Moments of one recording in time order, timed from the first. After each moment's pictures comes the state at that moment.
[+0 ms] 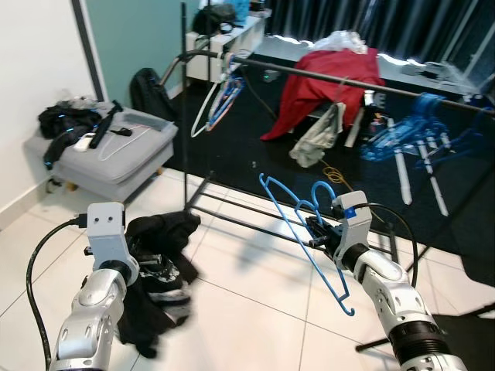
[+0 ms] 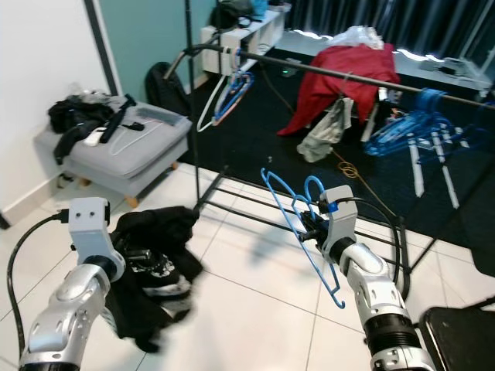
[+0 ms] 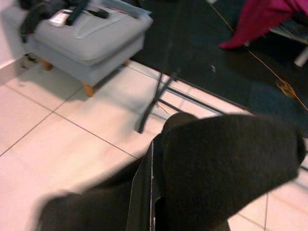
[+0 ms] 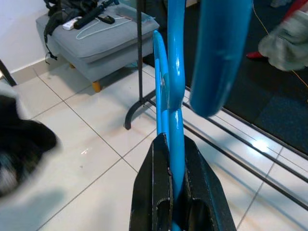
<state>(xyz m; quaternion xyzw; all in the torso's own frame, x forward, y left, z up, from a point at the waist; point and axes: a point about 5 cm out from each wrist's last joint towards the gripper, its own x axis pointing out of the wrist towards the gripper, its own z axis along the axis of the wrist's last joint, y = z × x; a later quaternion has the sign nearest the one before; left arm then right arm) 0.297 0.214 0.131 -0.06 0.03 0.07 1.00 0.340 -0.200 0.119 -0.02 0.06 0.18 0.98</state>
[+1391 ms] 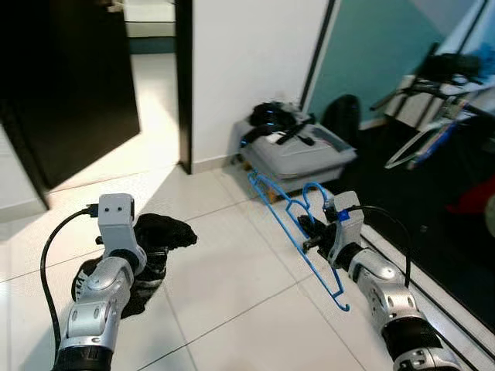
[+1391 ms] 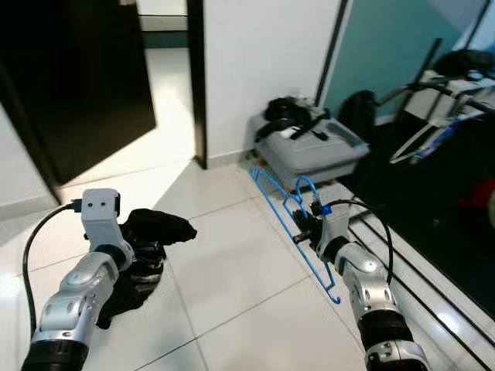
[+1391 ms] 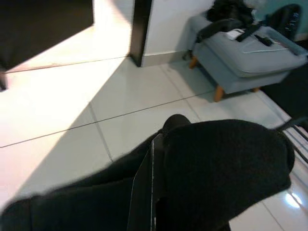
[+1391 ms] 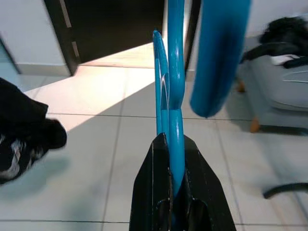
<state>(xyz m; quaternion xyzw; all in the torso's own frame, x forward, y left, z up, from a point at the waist) 0.317 0.200 0.129 -0.04 0.04 0.01 1.00 0.343 -0.191 0.116 -0.03 0.05 0.22 0.97</state>
